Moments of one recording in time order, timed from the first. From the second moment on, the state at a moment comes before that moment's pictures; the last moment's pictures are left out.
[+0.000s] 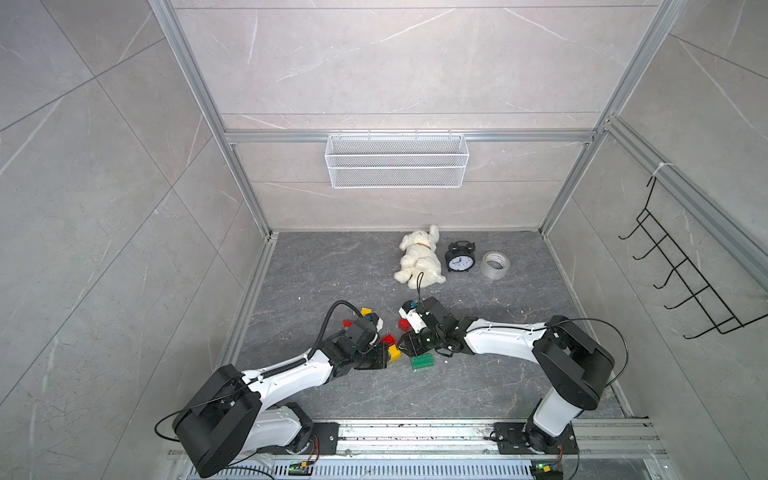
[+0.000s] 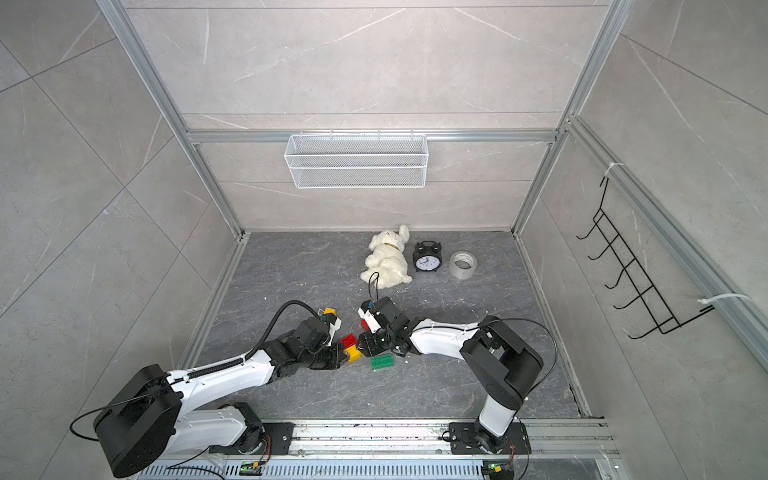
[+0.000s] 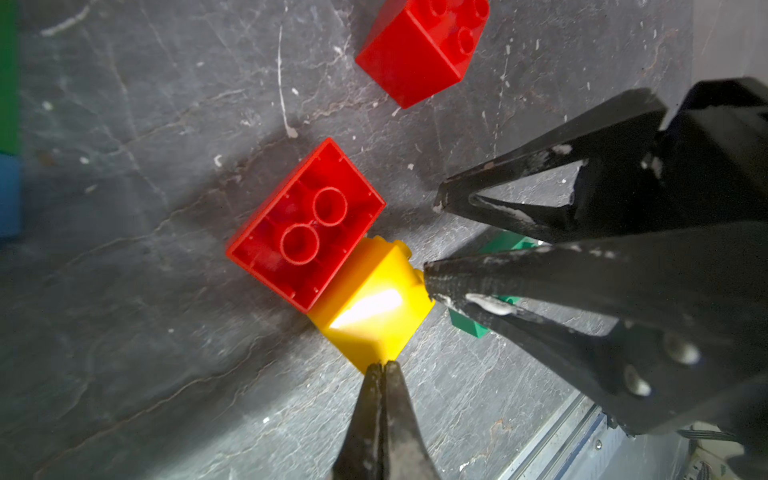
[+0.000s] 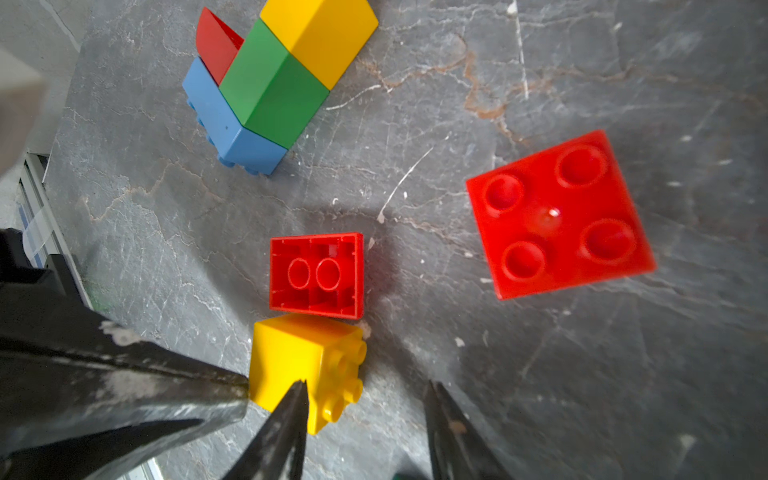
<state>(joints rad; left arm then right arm) -0.77 1.24 0.50 -0.18 0.24 -0.71 0.82 1.72 0.88 -0.08 -0.31 0.39</state>
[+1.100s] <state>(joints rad) -0.77 1.21 0.44 -0.08 0.17 -0.73 0.82 1.73 0.91 -0.11 -0.32 0.39</state>
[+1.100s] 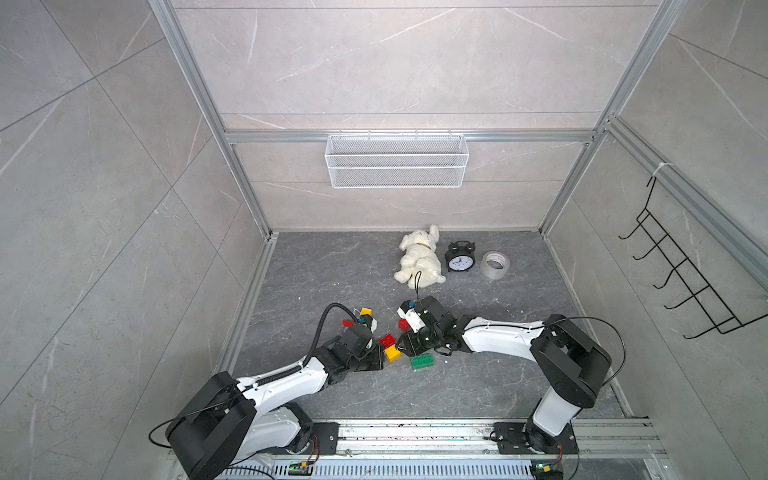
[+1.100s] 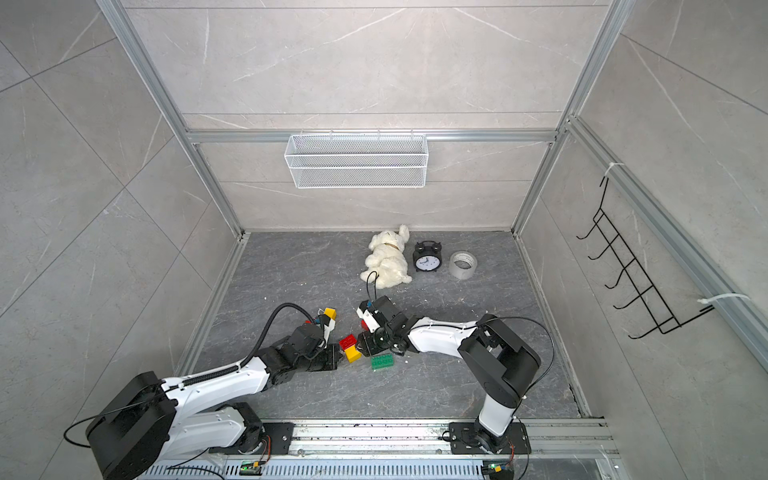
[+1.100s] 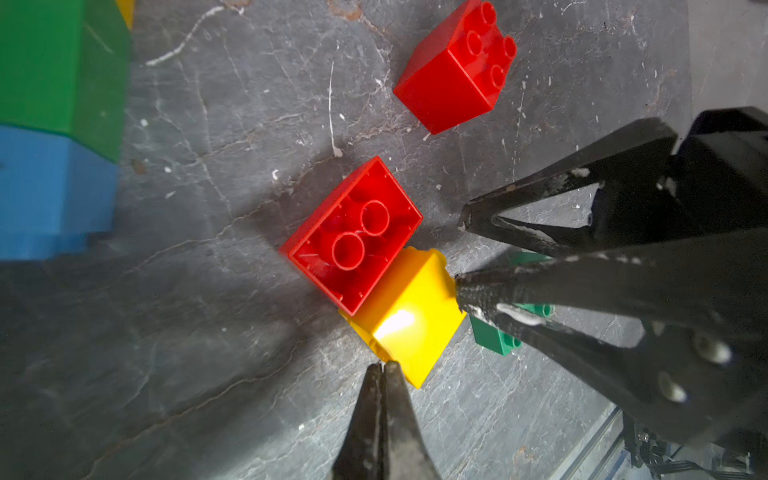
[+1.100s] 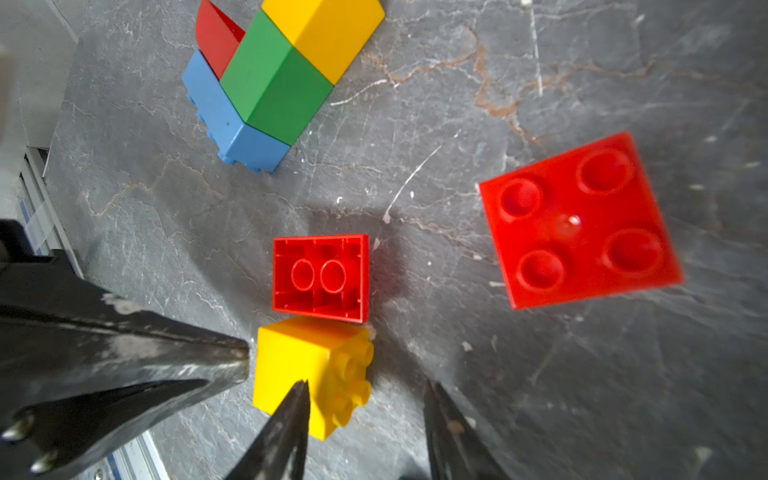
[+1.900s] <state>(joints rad) -0.77 1.28 0.49 -0.07 0.20 -0.69 0.82 1.74 0.91 -0.11 -0.31 0.38</state>
